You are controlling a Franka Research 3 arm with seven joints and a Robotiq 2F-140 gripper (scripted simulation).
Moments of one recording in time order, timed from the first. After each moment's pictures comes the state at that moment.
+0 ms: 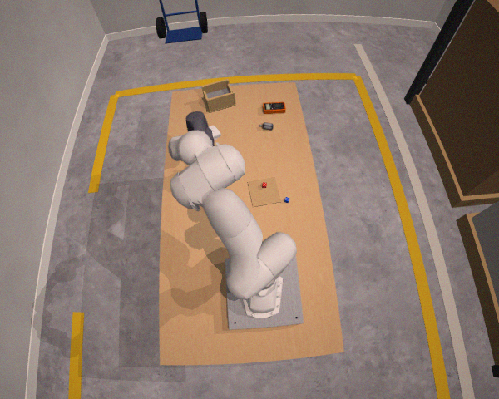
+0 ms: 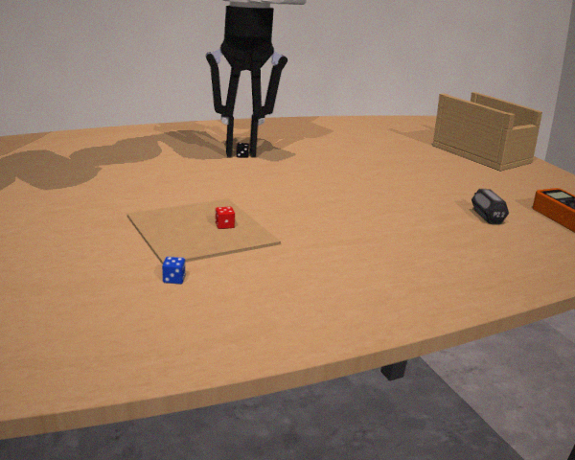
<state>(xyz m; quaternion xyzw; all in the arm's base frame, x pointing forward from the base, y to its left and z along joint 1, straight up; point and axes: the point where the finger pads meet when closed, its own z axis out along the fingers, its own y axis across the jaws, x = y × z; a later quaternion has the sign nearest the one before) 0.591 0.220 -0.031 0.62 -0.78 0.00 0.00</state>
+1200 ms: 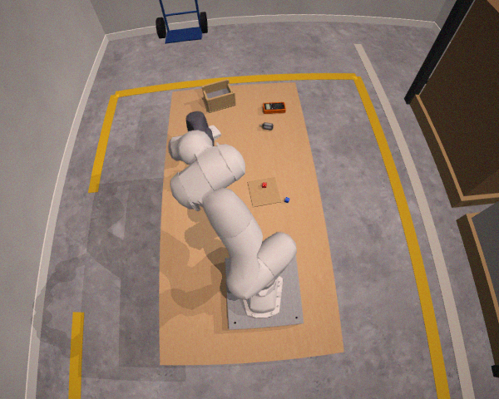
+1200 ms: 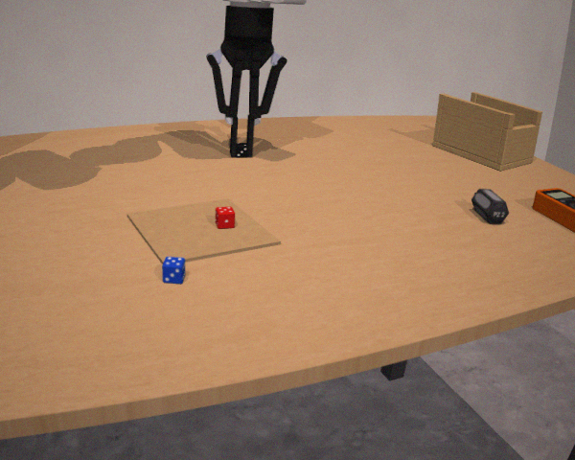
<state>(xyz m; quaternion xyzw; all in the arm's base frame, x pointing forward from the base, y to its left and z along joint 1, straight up) 0.592 0.220 -0.031 0.62 -0.78 0.00 0.00</state>
